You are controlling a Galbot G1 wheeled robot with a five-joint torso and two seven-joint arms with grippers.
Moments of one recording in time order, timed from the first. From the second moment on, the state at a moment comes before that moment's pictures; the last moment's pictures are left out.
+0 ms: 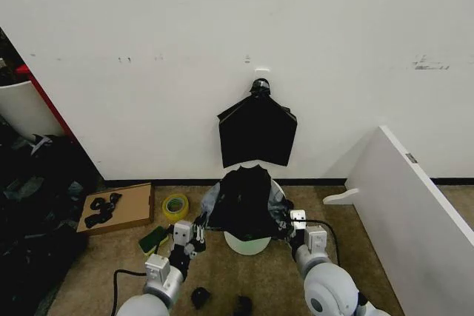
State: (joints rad) left arm 1.50 -0.89 -0.06 -2.11 -0.51 0.02 -0.38; right arm -1.33 1.10 0.05 2.07 0.59 -0.46 0.56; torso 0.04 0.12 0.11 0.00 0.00
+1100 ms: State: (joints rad) left arm 1.47 -0.88 -0.05 -2.04 -0.53 0.09 -0.37; right arm -1.30 1.11 0.02 2.03 0.52 -0.48 0.60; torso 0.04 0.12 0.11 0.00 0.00
